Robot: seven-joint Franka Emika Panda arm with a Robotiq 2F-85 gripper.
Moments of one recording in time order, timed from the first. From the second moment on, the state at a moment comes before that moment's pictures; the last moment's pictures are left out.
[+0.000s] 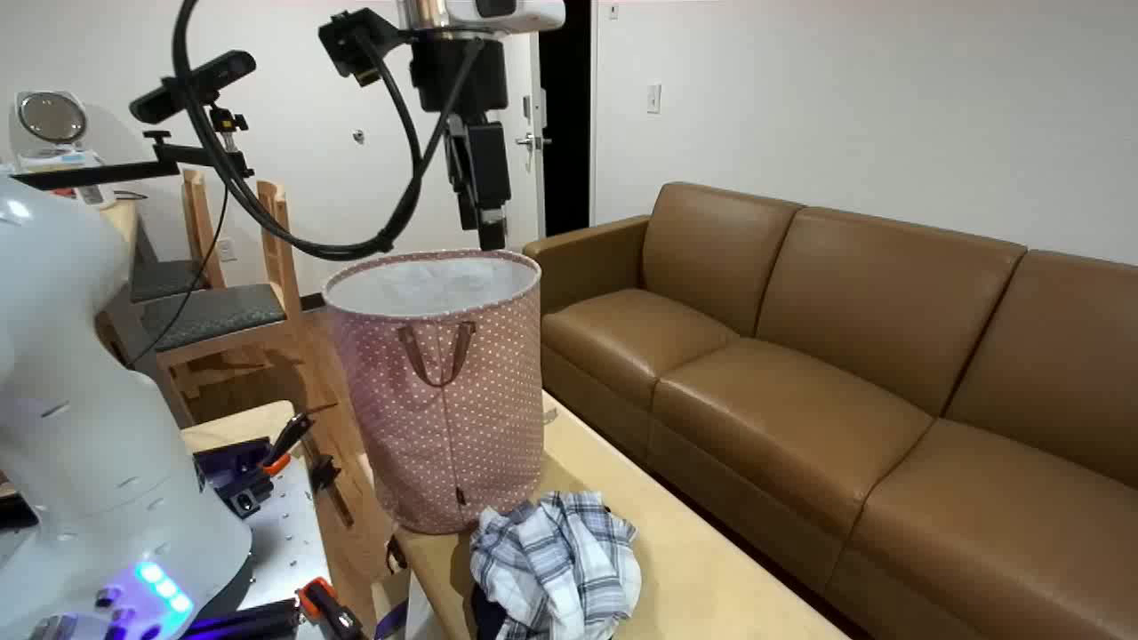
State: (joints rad) arm -0.15 -0.63 -0.07 -2.51 -0.12 1.89 0.05
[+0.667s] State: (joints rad) arm -0.15 -0.62 -0.07 -2.51 -0.12 1.90 0.05
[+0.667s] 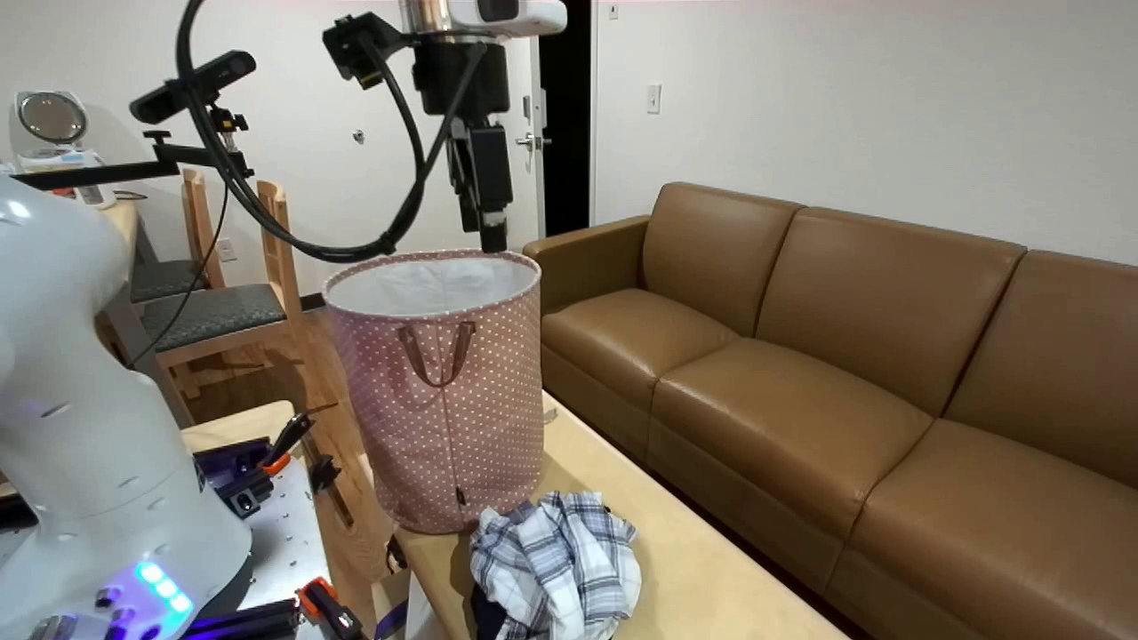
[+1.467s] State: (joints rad) arm -0.05 -0.10 -0.03 -2.54 -0.05 2.36 0.11
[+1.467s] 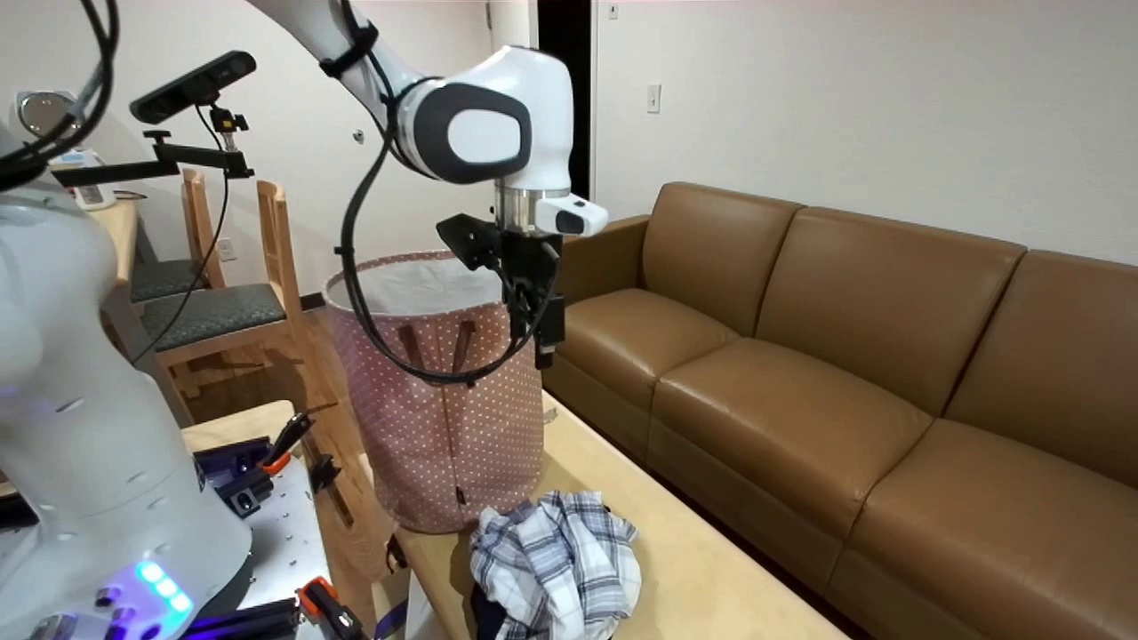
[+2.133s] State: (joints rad) arm -0.01 0.02 -0.01 -2.52 -0.06 2.42 0.16
